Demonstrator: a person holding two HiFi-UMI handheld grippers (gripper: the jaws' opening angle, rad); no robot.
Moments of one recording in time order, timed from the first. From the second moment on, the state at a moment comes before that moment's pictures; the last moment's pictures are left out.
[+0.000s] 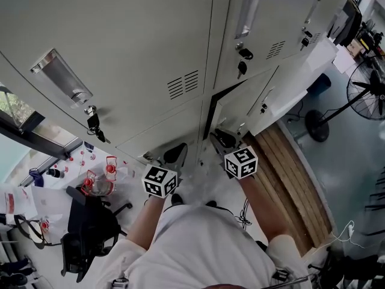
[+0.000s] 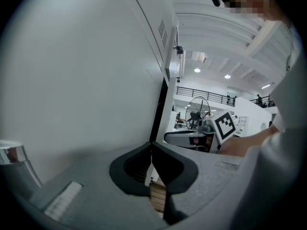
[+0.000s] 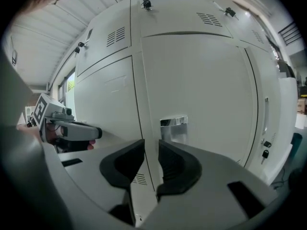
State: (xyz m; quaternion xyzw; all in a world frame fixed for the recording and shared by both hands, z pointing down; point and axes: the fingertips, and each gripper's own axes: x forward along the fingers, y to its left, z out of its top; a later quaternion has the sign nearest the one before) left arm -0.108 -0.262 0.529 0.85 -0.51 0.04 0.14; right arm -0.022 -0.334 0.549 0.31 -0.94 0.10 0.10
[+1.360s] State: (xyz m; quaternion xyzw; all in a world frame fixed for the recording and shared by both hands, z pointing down) left arm -0.105 -0.260 0.527 0.83 -0.54 0.04 0.13; right arm -0.035 -0.359 0.544 0.30 -0.95 0.08 0.11
